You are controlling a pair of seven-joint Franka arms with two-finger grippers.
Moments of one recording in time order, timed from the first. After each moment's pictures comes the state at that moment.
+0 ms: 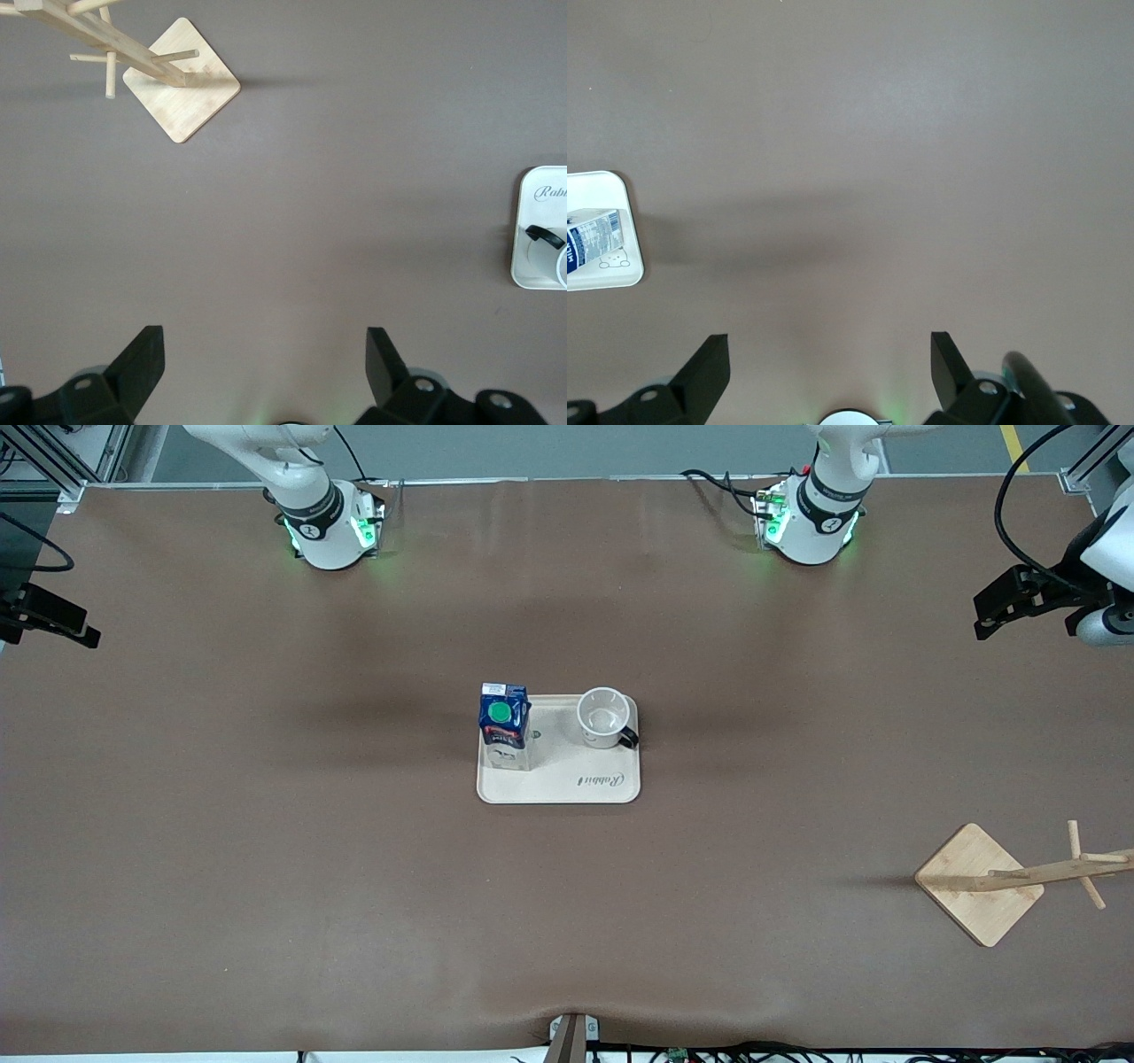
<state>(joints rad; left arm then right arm) 0.05 -0.01 -0.16 -1.48 0.07 1.45 -0.08 -0.07 0.00 -0.05 -1.50 0.02 1.41 -0.03</state>
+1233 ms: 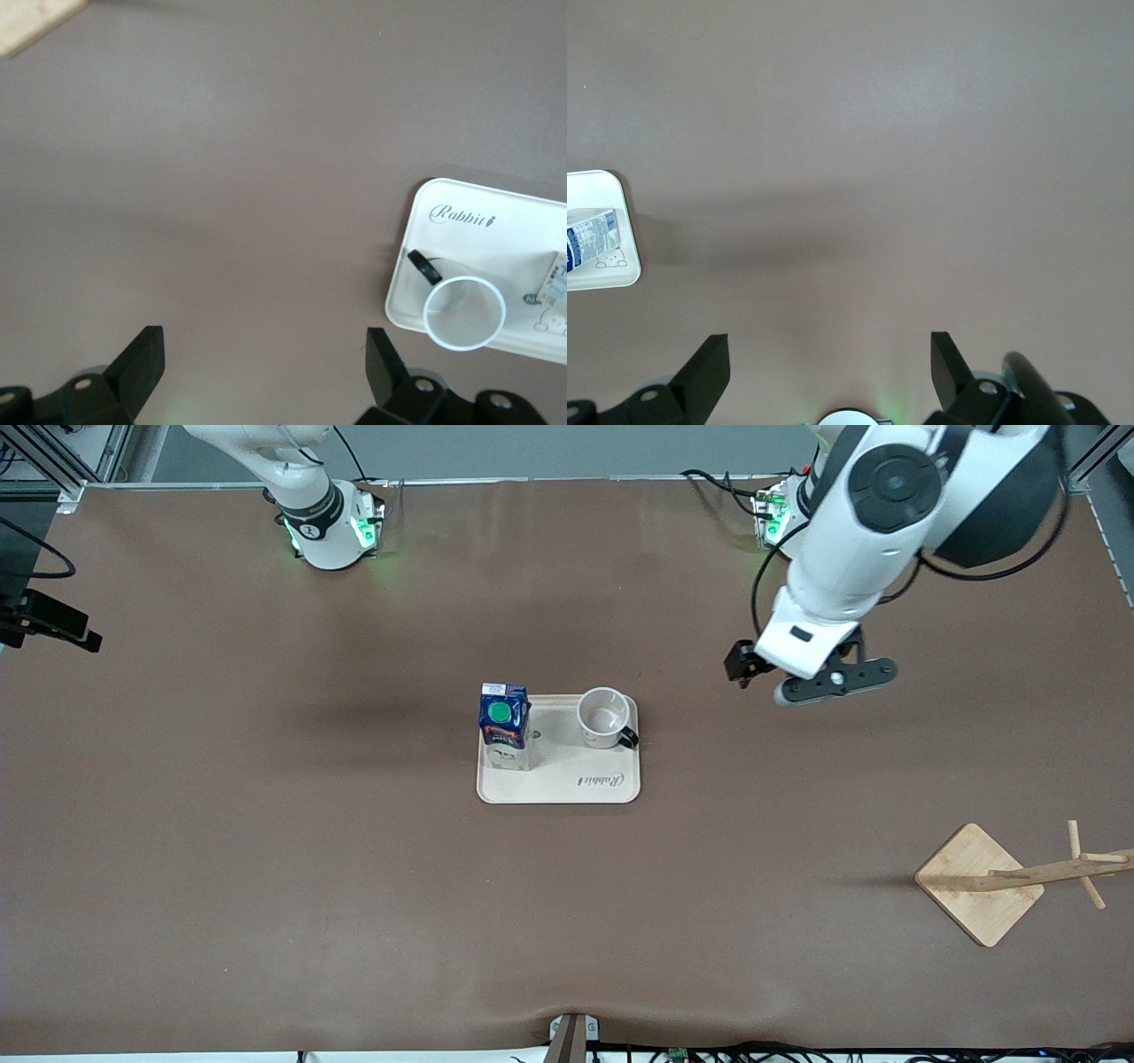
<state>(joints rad) 0.02 0.08 -0.54 -1.79 0.08 1.81 -0.76 -0.07 0.02 -0.05 -1.50 0.02 1.41 -0.03</state>
